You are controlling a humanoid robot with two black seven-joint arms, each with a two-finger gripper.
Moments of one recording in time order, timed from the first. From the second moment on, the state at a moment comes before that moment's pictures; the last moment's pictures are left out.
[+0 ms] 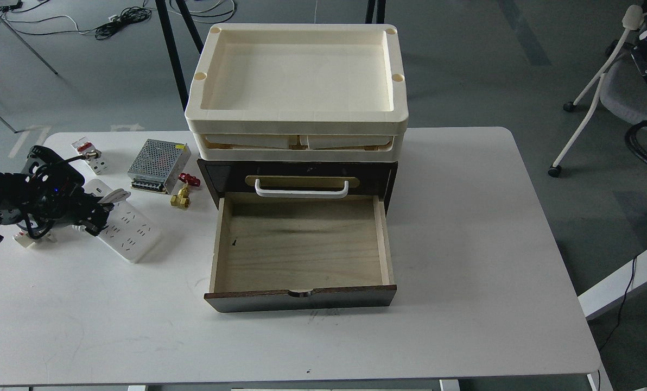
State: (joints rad) left arm -0.87 0.64 -0.13 -0.51 2.18 -0.06 -0.49; right arm 0.88 -0.61 0.79 0.50 0.34 0.49 0.24
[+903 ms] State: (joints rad) left arm -1.00 1.40 -0.16 -1.45 2.03 -0.25 -0.49; right arm 0.88 -0.63 0.84 0.51 0.34 0.49 0.24
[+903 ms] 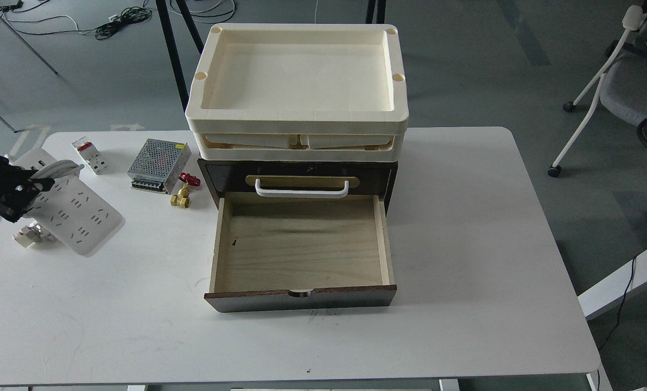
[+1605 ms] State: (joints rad) left arm -0.99 1.21 -0.16 -1.69 1.20 -0.47 -0.49; right arm 0.86 -0.64 0.84 0.50 0.34 0.49 0.24
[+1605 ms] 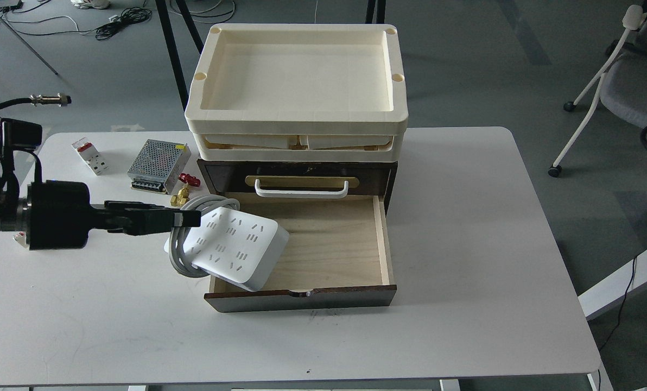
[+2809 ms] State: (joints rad) left arm -0.72 0.64 -0.15 -1.12 1.08 -0.32 -0.49; right arm 0.85 -0.65 0.84 0.50 0.34 0.49 0.24
